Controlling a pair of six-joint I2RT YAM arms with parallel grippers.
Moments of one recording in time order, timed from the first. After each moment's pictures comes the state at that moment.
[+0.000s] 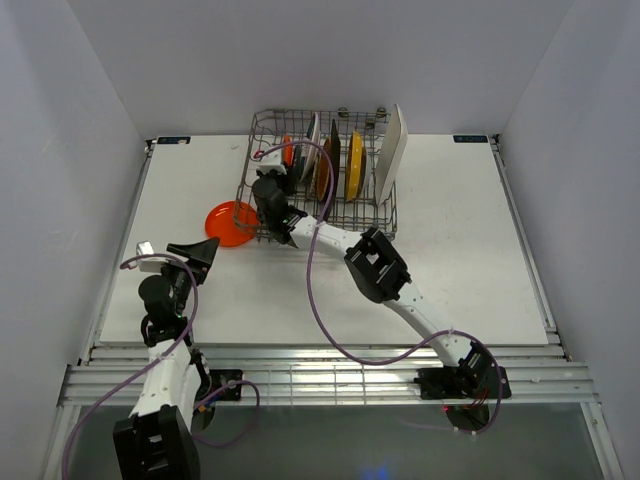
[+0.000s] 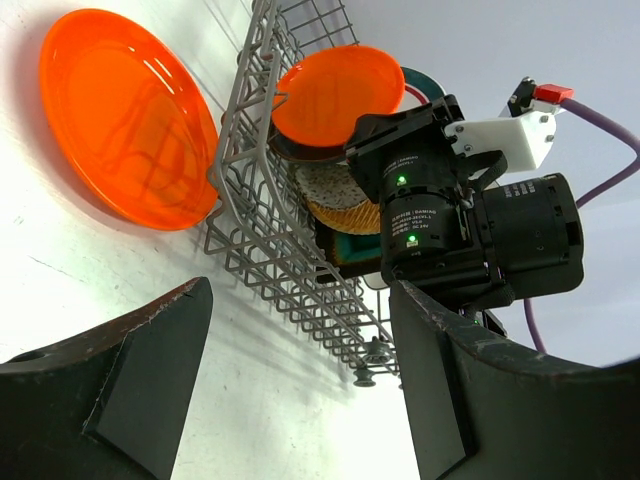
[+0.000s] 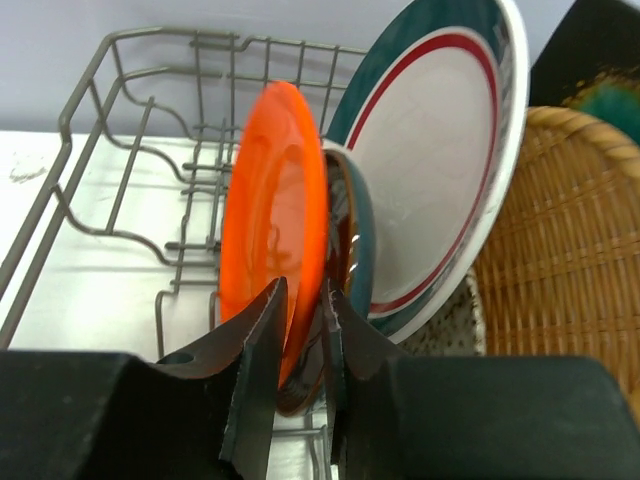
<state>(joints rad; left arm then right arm) 0.25 0.69 0.07 0.55 0.39 -1.07 0.92 2.68 2.26 0.48 1.05 -0.18</state>
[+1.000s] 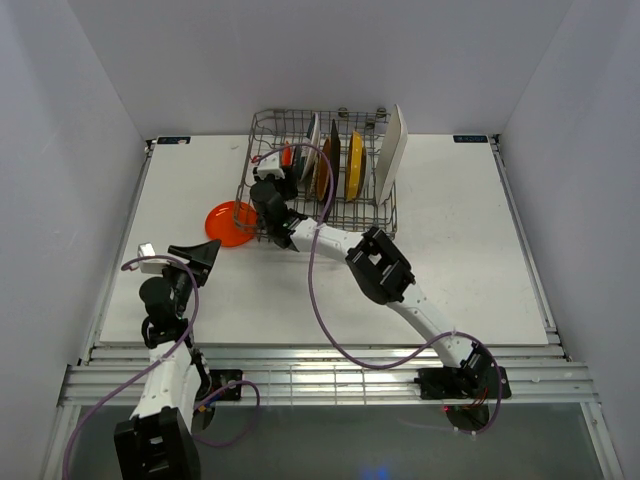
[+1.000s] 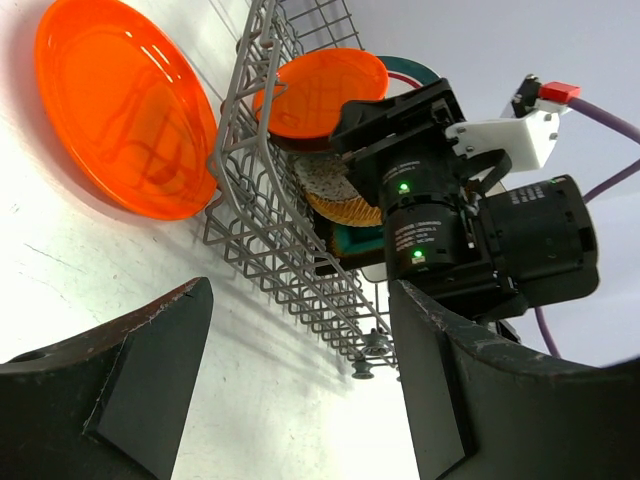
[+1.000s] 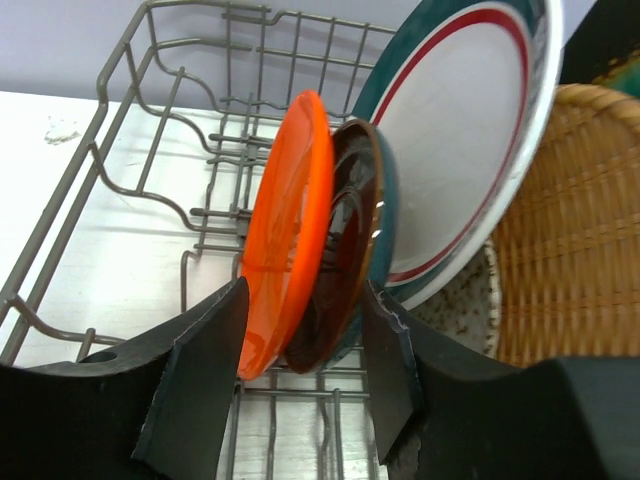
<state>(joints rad) 0.25 0.68 0.06 0.55 0.41 -1.08 0.95 2.62 2.16 0.44 1.01 -0.12</state>
